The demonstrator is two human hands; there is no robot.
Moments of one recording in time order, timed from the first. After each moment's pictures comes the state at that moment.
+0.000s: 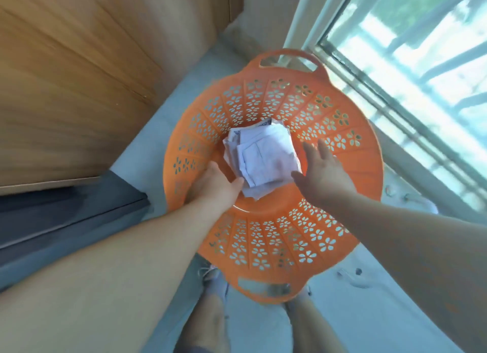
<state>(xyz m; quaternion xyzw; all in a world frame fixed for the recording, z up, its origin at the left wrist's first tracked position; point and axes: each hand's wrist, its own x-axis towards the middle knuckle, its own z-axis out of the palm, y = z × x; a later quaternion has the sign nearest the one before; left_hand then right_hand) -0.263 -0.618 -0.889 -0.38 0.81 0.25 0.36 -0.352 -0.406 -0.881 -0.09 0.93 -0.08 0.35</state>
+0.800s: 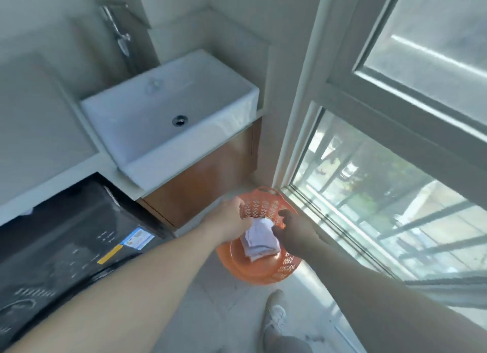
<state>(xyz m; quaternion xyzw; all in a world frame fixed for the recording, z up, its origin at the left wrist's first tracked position) -0.170 -0.566 -0.358 -0.24 0.90 0.28 0.22 -0.239 -0.384 -0.378 -0.14 0.91 -0.20 0.34</state>
